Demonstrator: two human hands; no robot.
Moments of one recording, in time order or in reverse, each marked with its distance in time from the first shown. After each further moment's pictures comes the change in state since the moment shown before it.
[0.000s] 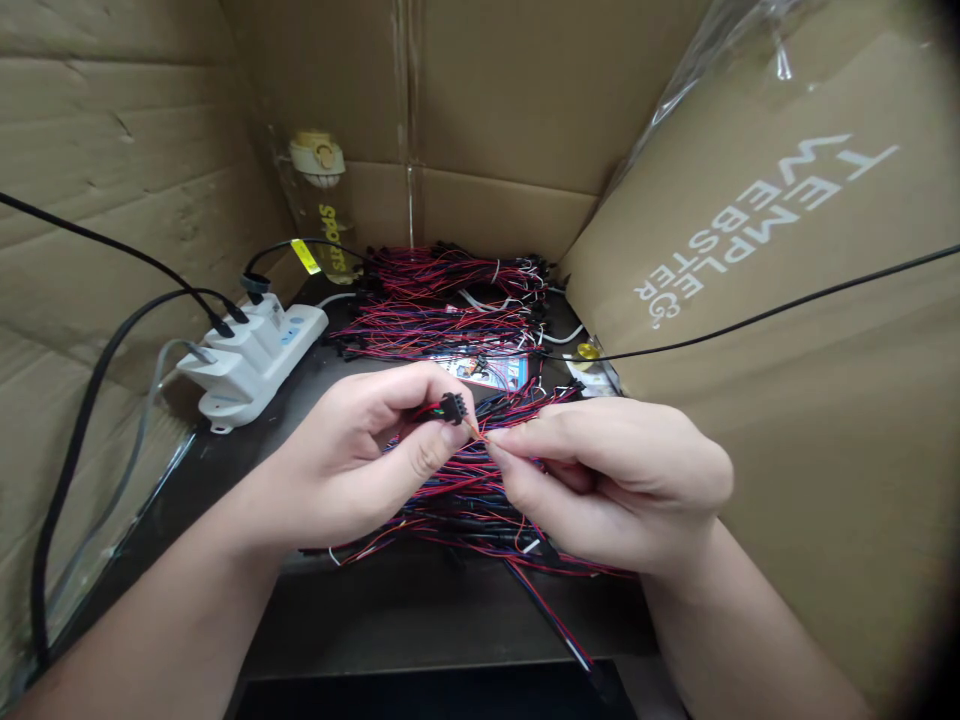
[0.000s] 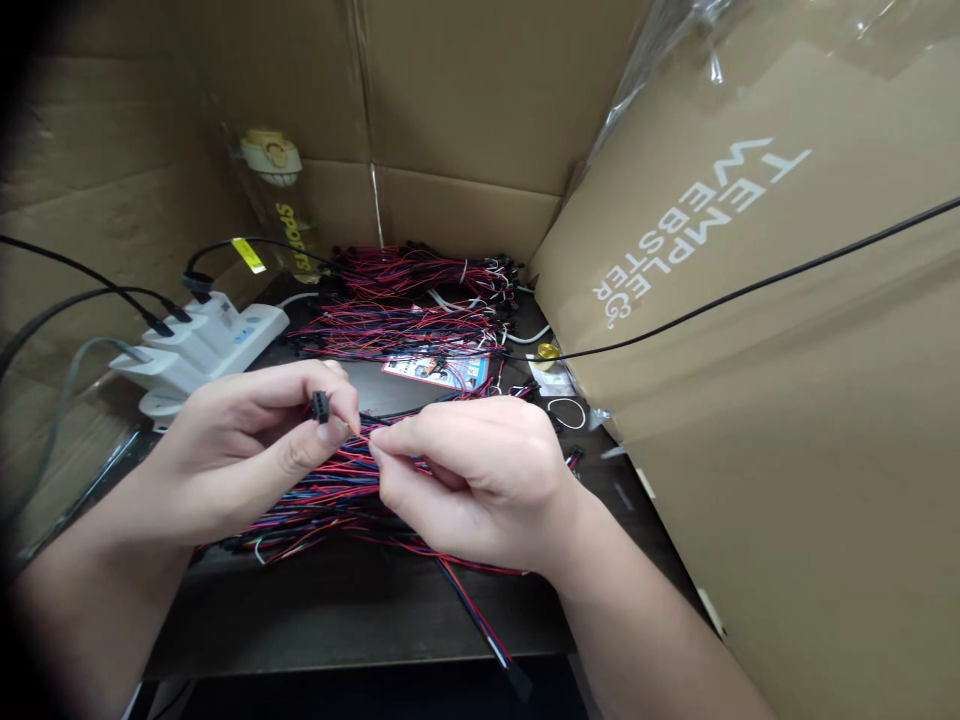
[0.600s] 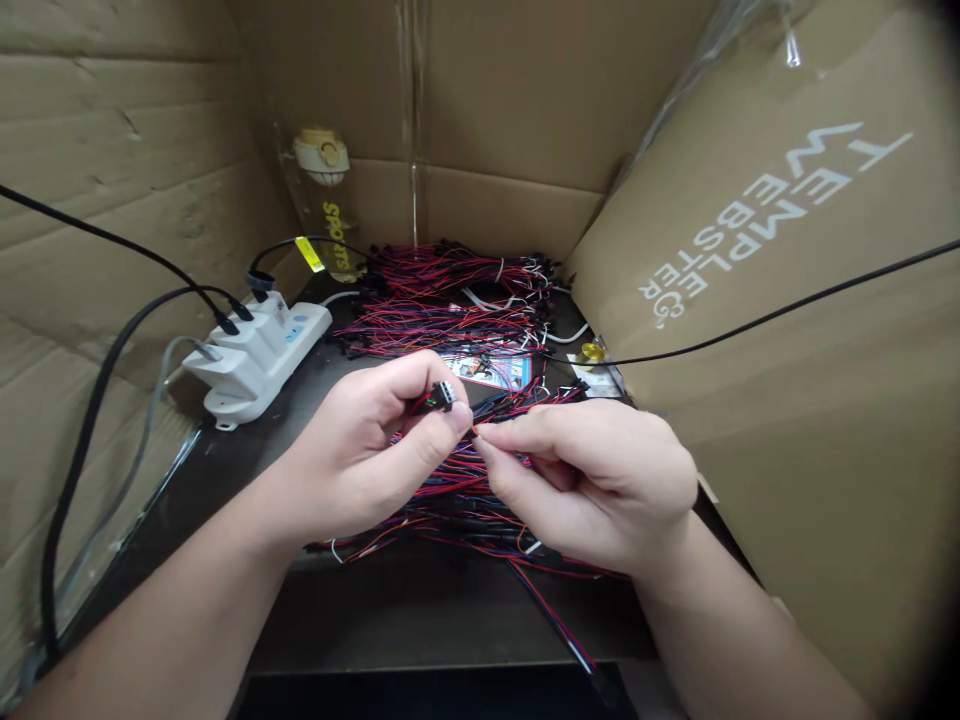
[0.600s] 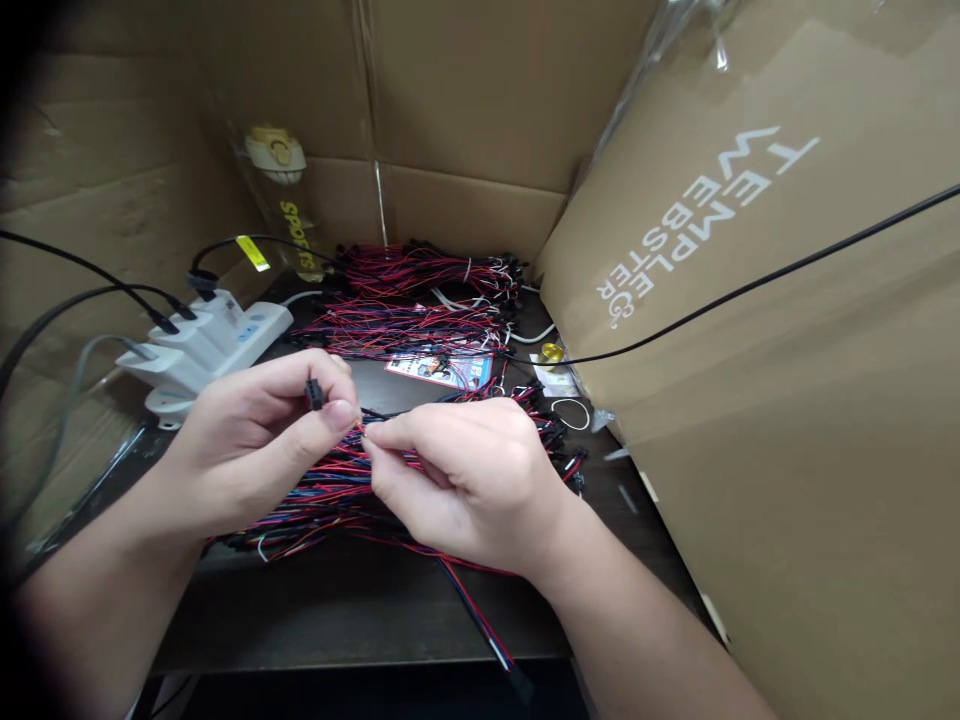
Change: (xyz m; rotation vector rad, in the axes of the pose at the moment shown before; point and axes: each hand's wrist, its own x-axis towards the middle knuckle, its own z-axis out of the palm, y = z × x) left_hand -0.001 -0.003 0.006 0.055 0.088 -0.016; right_hand -0.004 -0.001 0.008 -0.107 -0.002 0.022
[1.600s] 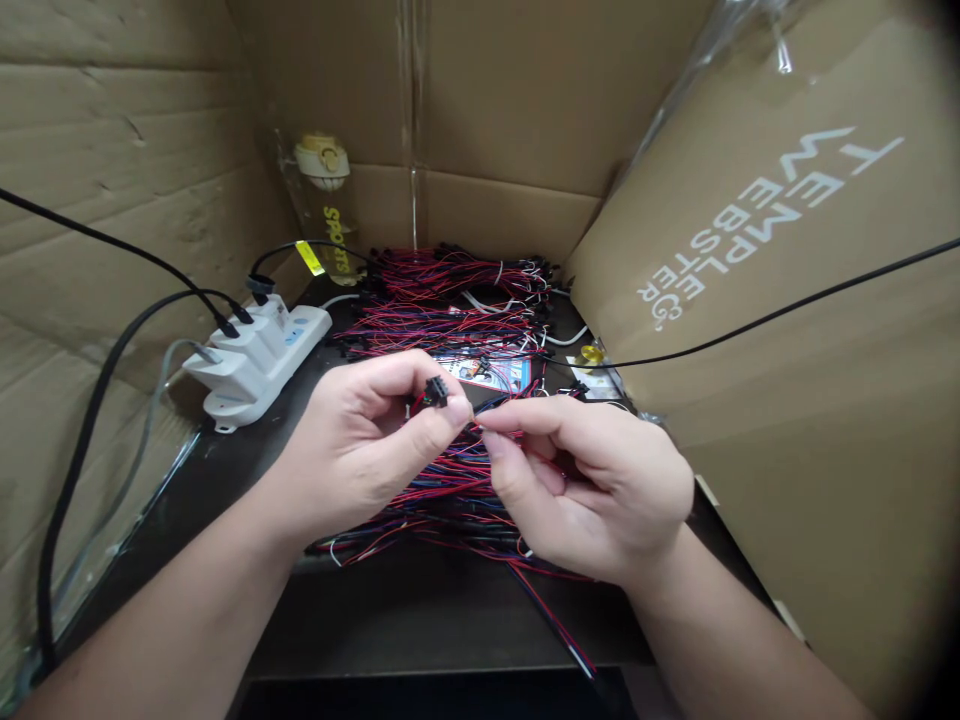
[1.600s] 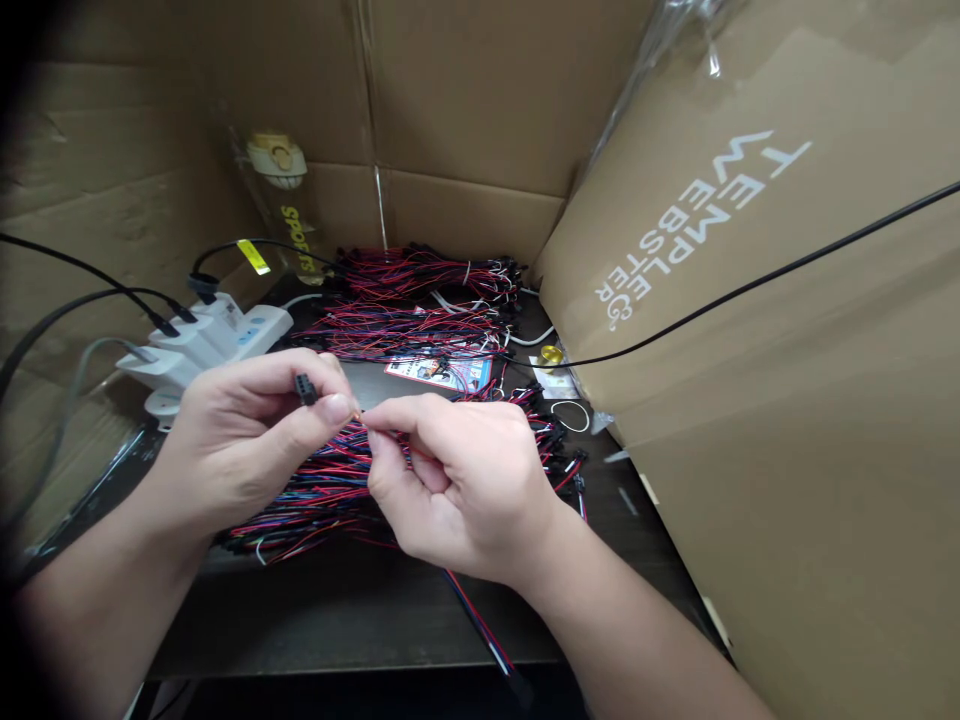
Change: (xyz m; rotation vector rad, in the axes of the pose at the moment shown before) left_hand 0.001 0.003 0.003 -0.109 0.128 -0.055; right_hand -0.002 -0.008 0.007 -0.038 0.087 0.105
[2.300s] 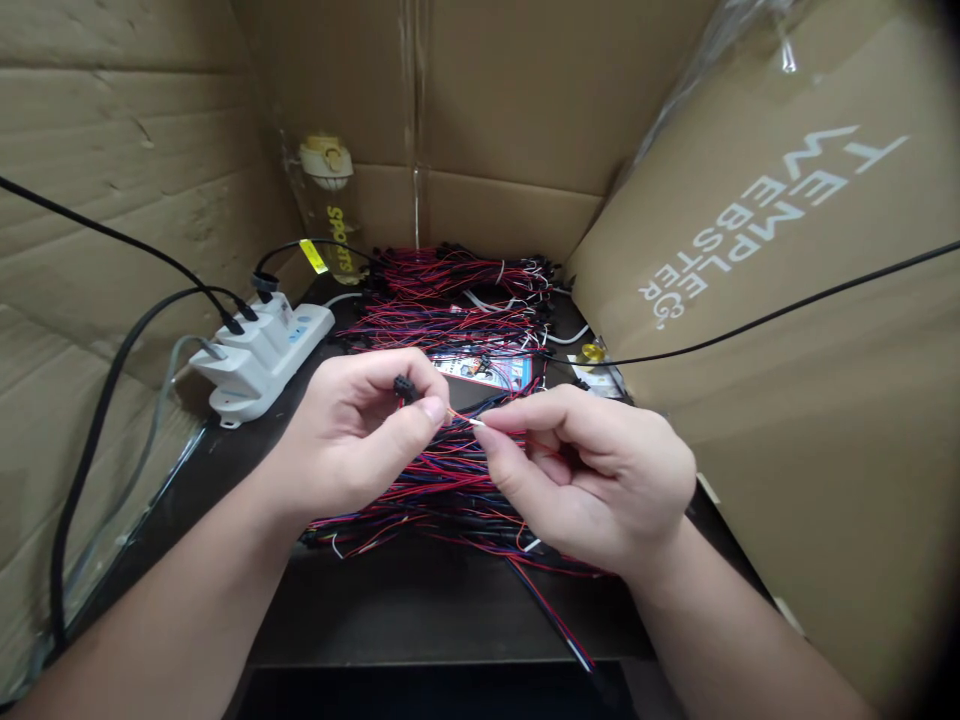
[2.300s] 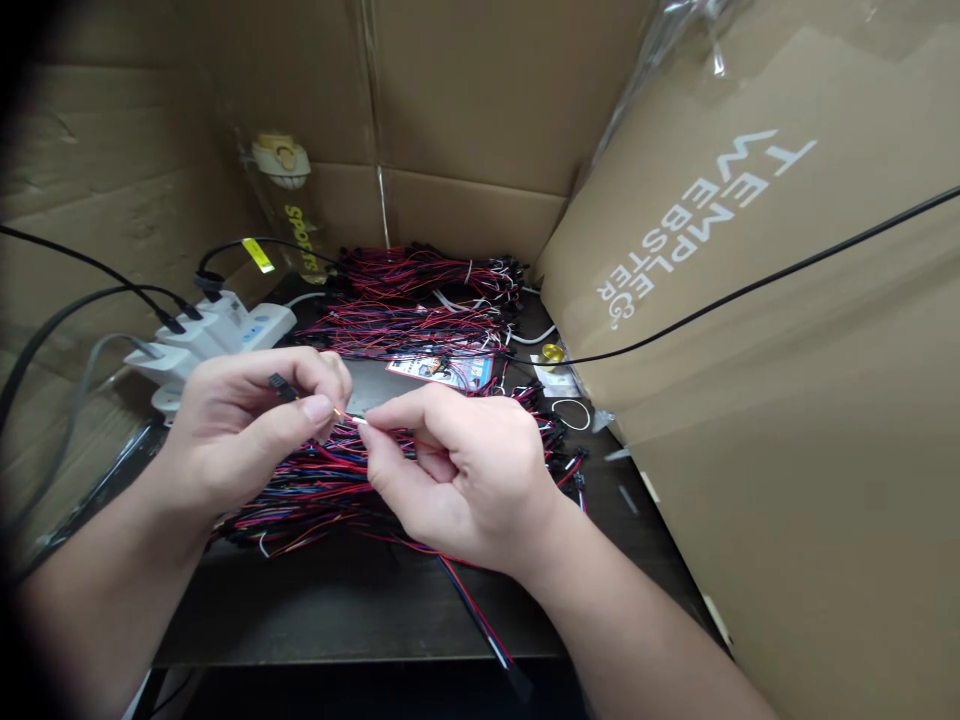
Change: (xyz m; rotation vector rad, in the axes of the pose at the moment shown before) left_hand -0.001 -0.008 -0.009 -0.002 -0.038 0.024; right_hand 0.000 0.001 0.000 0.113 -0.008 0.064
